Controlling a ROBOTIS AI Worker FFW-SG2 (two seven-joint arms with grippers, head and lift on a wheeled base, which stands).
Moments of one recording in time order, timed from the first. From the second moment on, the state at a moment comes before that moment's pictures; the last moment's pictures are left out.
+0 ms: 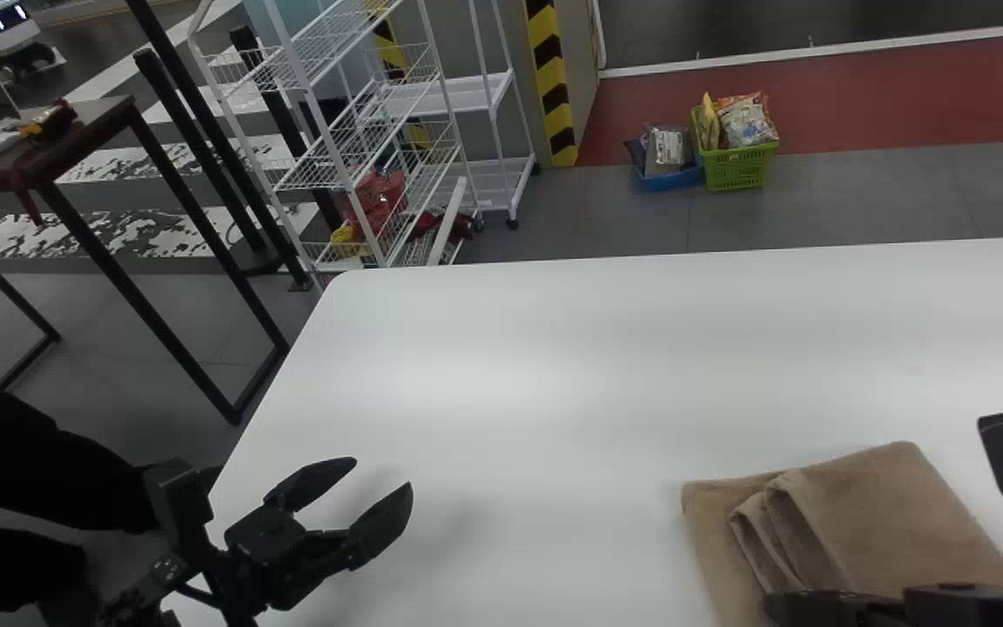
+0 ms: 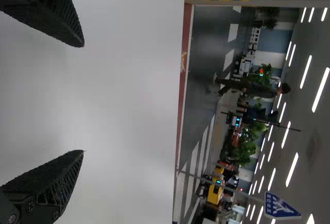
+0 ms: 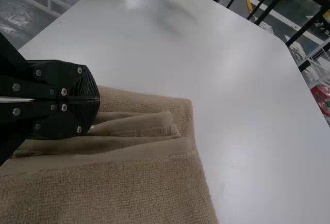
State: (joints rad) left arm 0.33 0.00 0.65 -1.85 0.05 0.34 -1.01; right arm 0.12 0.00 0.12 -2.21 0.03 1.57 0.79
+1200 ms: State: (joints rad) left arm 0.33 0.00 0.66 -1.85 0.07 0.34 -1.00; right arm 0.10 0.00 0.21 -2.11 0.04 1.57 0.81
